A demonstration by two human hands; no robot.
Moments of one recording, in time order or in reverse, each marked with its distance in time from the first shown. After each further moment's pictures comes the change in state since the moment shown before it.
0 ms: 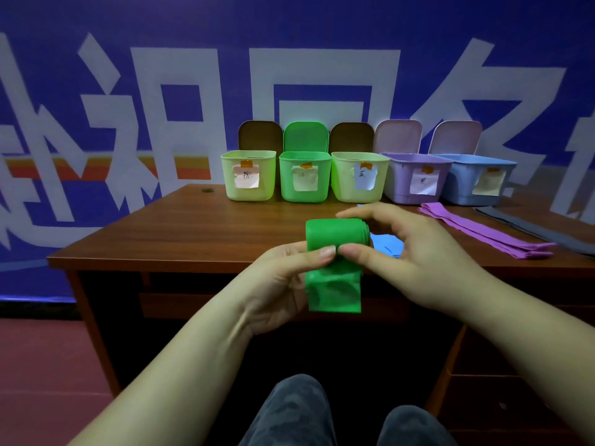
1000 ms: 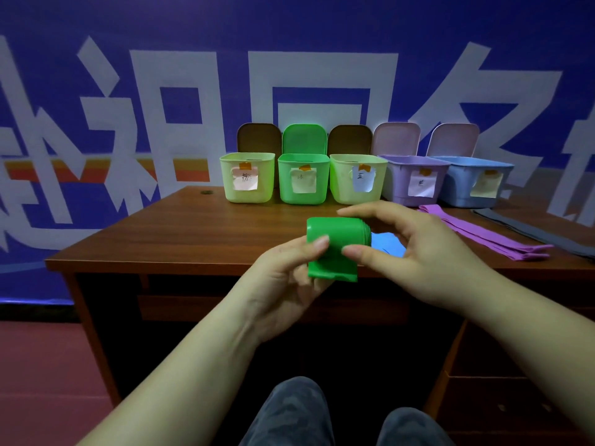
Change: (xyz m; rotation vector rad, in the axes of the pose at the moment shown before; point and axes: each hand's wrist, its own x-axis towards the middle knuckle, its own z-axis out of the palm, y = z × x) left_hand 0.002 -0.001 0.009 -0.263 0.034 0.112; right_hand 0.001 0.004 -0.007 0.000 0.000 -0.053
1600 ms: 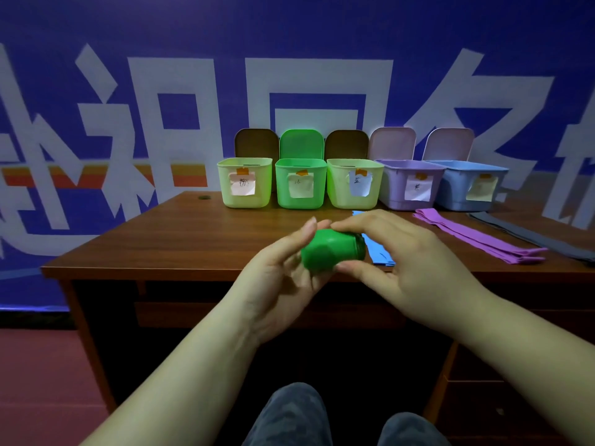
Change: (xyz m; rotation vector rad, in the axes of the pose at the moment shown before) left_hand 0.003 0.003 0.010 -0.059 0.105 0.041; right_hand -0.006 0.004 0.010 -0.240 0.104 -0.225
